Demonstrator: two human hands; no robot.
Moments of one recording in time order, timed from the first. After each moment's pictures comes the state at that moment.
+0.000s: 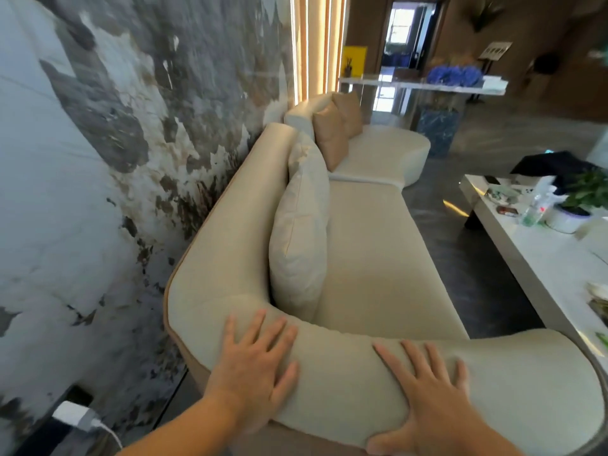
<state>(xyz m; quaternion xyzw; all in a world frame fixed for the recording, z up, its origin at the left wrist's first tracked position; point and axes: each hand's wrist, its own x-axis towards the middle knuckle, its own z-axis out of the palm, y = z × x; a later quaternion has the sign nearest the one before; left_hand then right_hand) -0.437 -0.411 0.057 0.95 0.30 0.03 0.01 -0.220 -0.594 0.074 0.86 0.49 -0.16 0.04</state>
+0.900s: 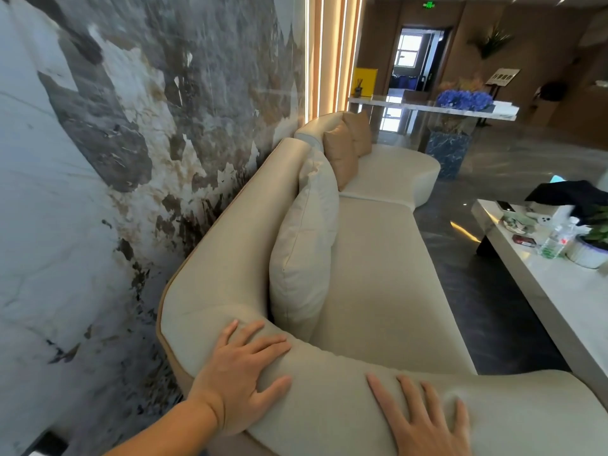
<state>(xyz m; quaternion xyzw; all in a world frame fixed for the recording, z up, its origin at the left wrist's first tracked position) -0.427 -0.322 0.056 0.95 0.28 0.10 0.10 -0.230 -0.530 0.071 0.88 0.46 -0.12 0.05</state>
